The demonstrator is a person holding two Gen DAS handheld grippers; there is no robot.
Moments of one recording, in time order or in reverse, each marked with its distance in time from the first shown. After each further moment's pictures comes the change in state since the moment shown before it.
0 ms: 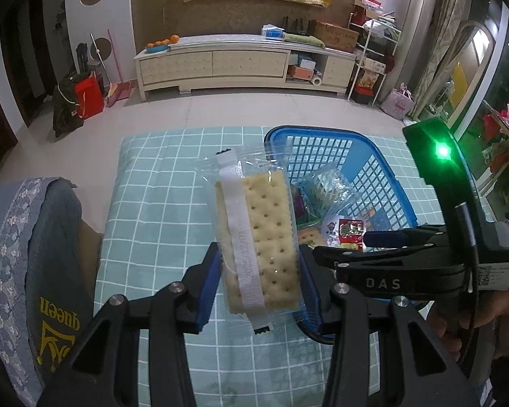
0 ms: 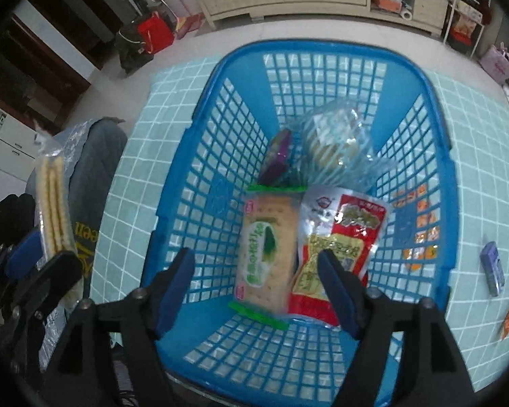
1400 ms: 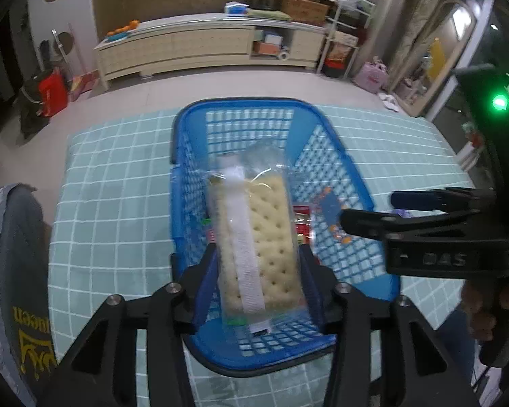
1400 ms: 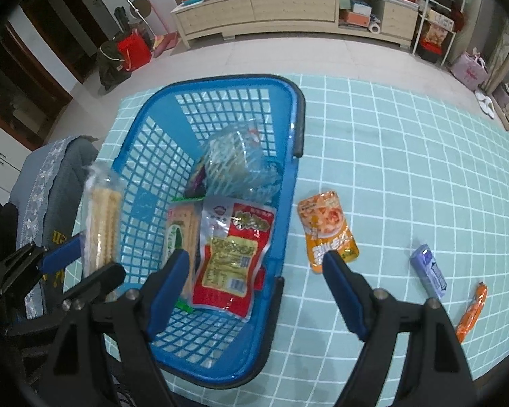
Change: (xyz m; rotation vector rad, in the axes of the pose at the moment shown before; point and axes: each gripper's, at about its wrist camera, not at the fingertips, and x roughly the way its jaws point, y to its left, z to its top) left arm 0.050 -0.060 0.003 0.049 0.104 -0.096; right arm -0.057 -0.080 -0.006 0.010 -0.069 -0.100
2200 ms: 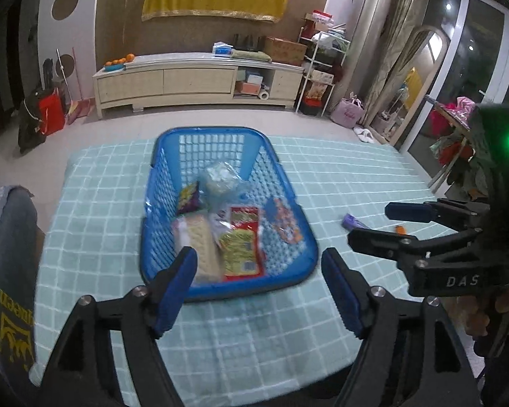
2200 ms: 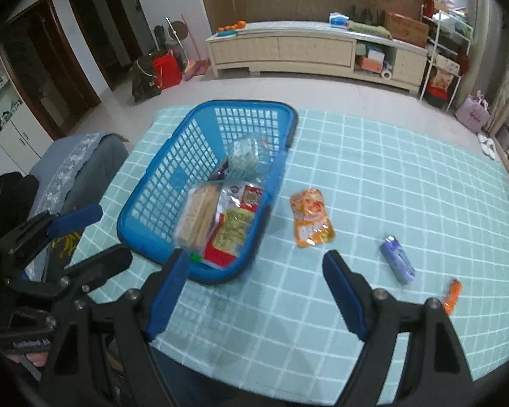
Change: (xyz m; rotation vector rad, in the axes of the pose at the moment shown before) left arm -0.074 -0.051 -0.062 -0.001 -0.190 -0.083; right arm -0.089 -0.011 -0.081 -0.135 -0.186 0.029
